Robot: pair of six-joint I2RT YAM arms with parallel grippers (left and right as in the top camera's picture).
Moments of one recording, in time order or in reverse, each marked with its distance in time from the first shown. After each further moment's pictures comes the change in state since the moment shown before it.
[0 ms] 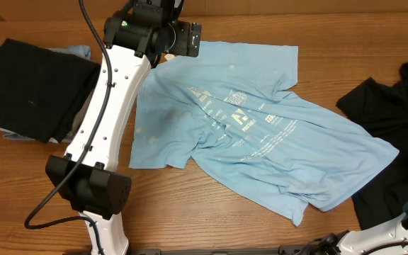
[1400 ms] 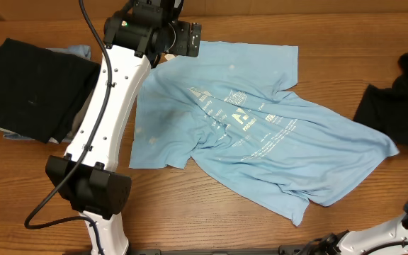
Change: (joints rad) left arm 0.000 0.000 0.000 0.000 0.000 0.000; right arm 0.000 0.003 0.585 0.023 0.024 -0.114
